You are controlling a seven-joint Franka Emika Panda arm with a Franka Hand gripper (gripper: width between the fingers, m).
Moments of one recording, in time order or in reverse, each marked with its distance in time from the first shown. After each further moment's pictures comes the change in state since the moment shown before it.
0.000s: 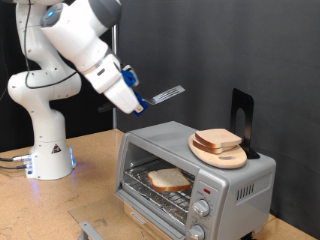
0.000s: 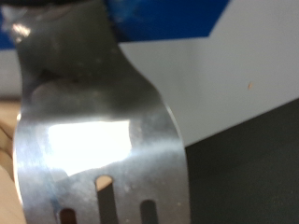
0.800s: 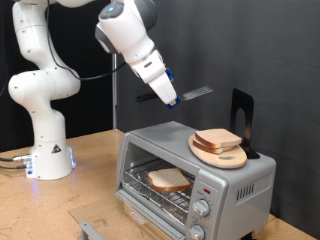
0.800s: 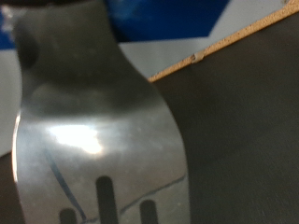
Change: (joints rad) arm 0.071 -0.005 0.263 -0.059 0.003 0.184 0.252
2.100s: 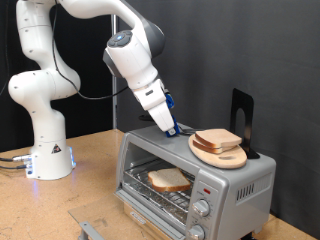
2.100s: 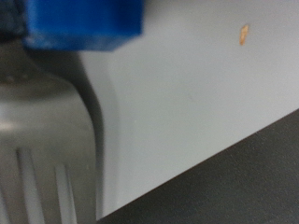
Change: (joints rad) arm -0.001 0.098 0.025 -0.057 0.052 0.131 -0.044
